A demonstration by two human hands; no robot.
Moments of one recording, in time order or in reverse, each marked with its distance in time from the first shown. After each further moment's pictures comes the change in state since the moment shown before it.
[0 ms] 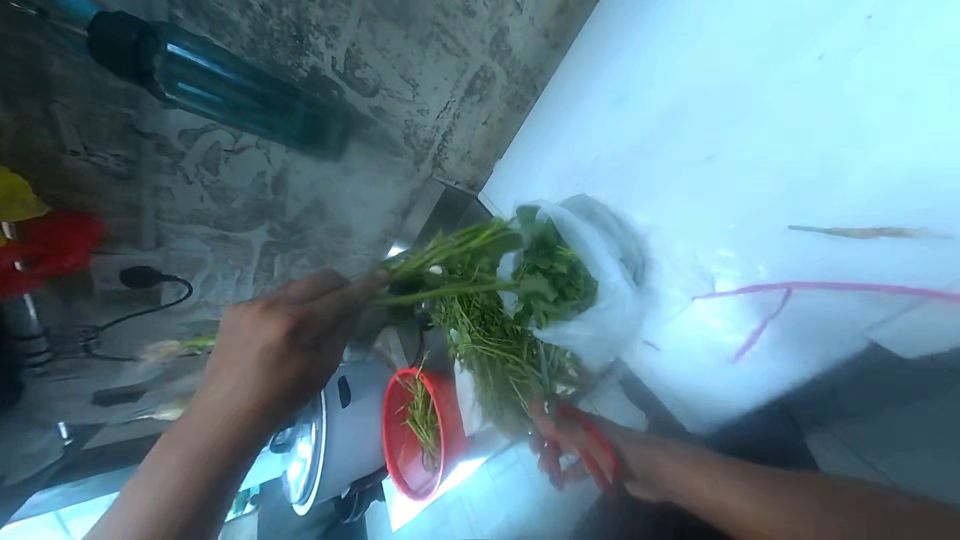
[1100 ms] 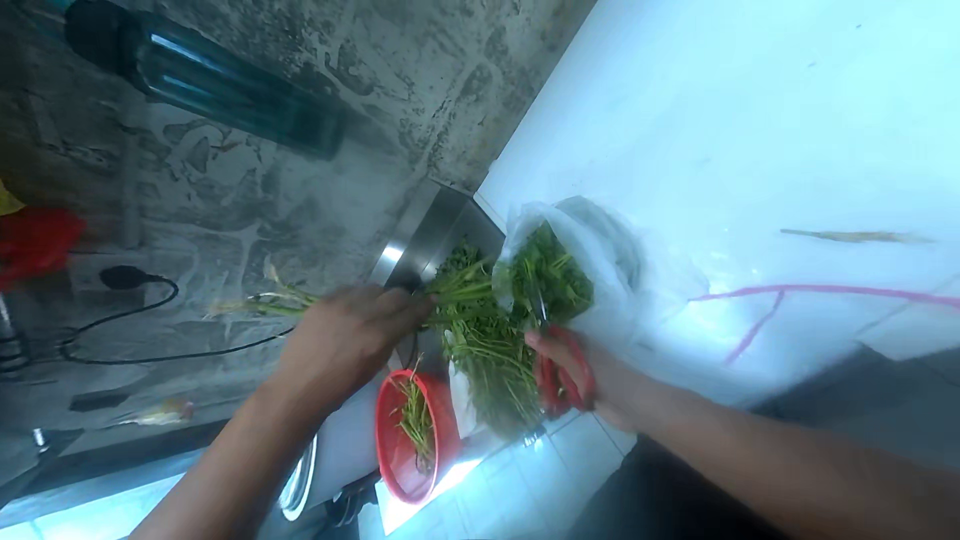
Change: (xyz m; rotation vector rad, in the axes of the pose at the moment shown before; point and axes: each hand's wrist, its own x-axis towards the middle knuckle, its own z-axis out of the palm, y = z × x) left_hand 0.013 0.005 0.053 0.127 -0.118 0.307; right_hand 0.016 -0.064 -0.016 0.034 0.332 -0.135
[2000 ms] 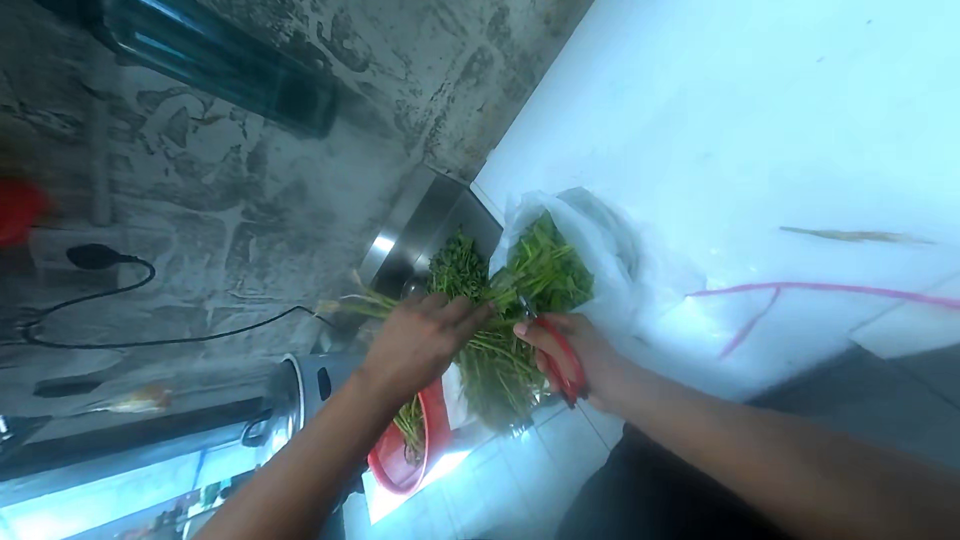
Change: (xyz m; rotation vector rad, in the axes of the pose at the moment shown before) left_hand 0.021 0.050 0.071 -0.106 0.072 0.036; right_hand 0.012 0.001 0.003 -0.049 0.111 -0.082
